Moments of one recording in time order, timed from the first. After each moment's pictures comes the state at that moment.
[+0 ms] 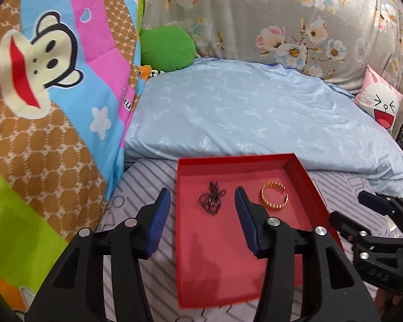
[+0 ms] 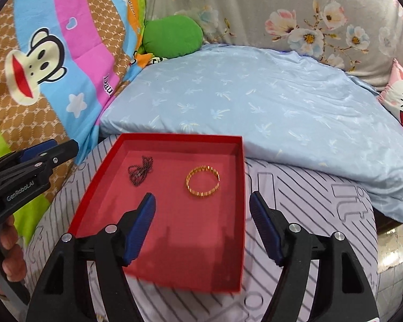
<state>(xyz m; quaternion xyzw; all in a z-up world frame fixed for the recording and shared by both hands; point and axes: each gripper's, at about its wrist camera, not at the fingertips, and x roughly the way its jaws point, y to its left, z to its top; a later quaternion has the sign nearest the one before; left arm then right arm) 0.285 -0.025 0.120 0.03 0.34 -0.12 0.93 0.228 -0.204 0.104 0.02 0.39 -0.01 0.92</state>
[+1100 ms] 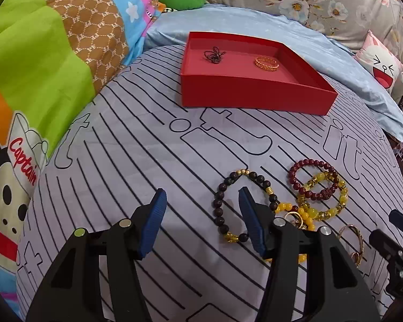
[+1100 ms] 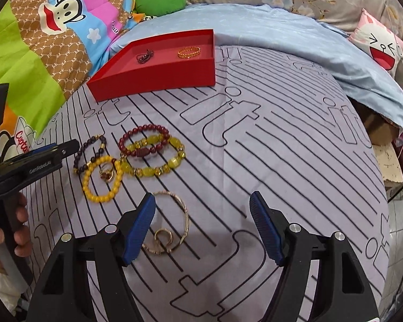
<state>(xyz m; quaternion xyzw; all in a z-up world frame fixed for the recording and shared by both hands) 0.102 0.007 0.006 0.02 0.45 -0.10 0.89 0.000 -0.201 0.016 0.05 0.47 -0.04 0.88</state>
